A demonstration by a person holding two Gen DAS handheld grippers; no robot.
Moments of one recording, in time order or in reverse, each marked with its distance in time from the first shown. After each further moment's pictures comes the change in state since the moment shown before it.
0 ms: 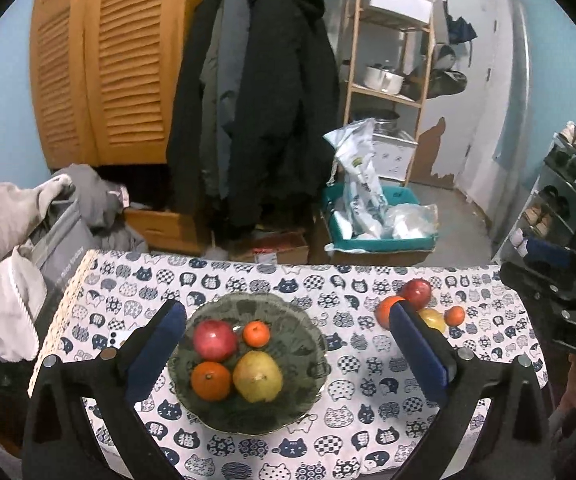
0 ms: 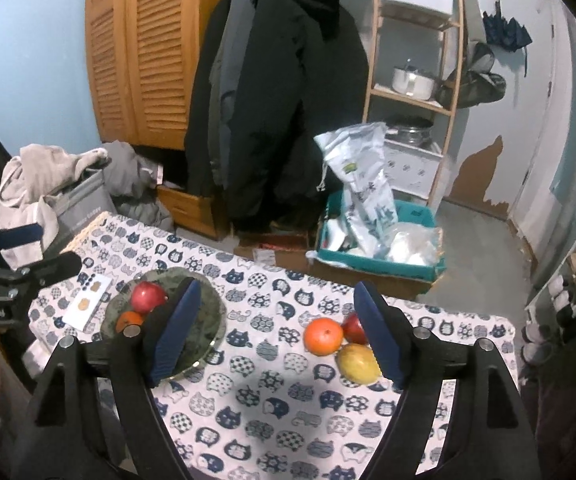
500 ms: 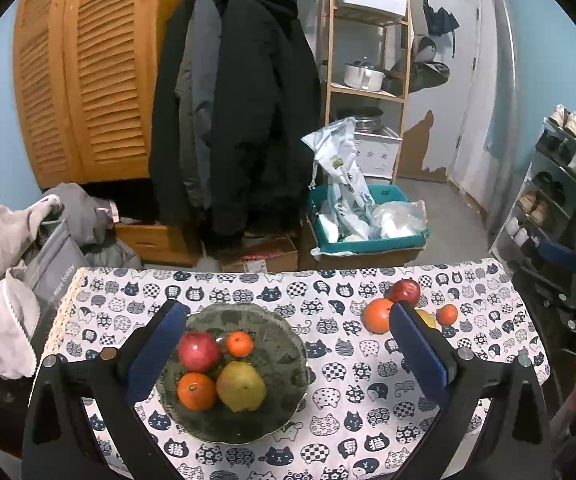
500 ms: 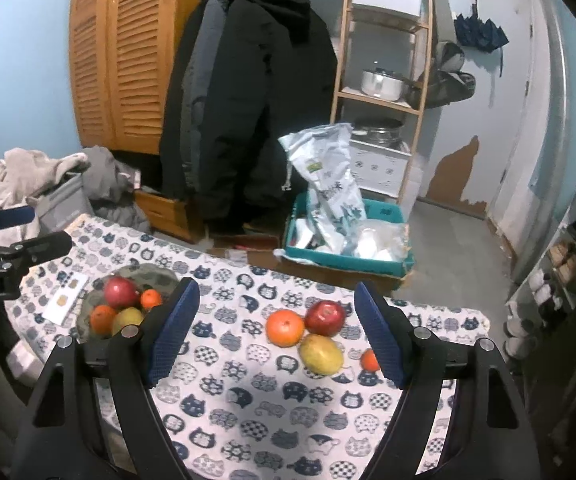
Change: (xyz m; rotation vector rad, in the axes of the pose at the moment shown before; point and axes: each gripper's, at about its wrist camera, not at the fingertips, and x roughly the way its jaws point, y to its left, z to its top) left arm 0.008 -0.034 0.008 0.055 -0.003 -0.008; right arm -0.019 -0.035 -0.019 0.014 -0.021 -0.079
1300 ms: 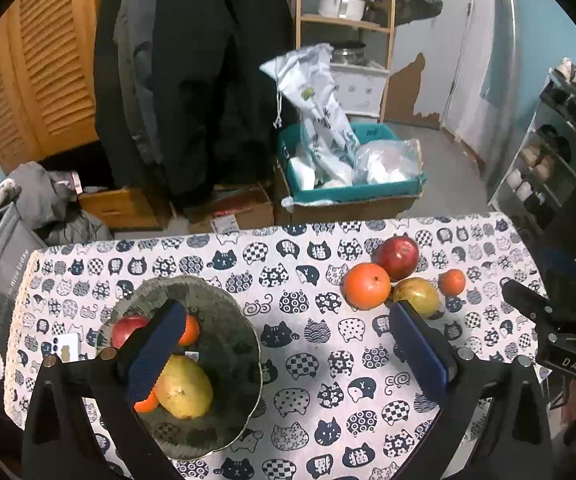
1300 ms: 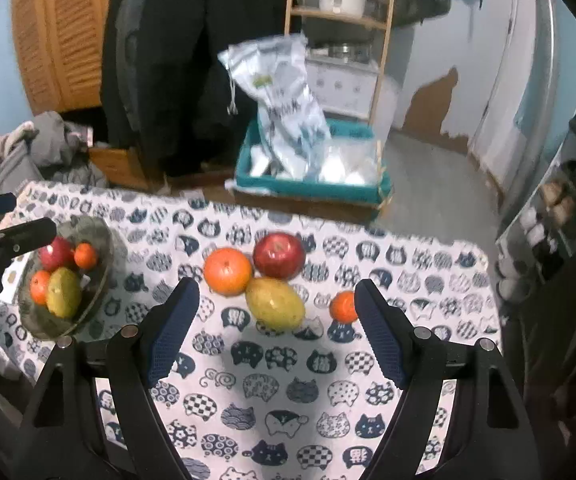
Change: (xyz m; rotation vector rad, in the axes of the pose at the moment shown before) left arm 0.113 -0.060 -0.015 0.054 0.201 -0.025; right arm 0.090 -0.061 -0.053 0.100 0.240 -0.069
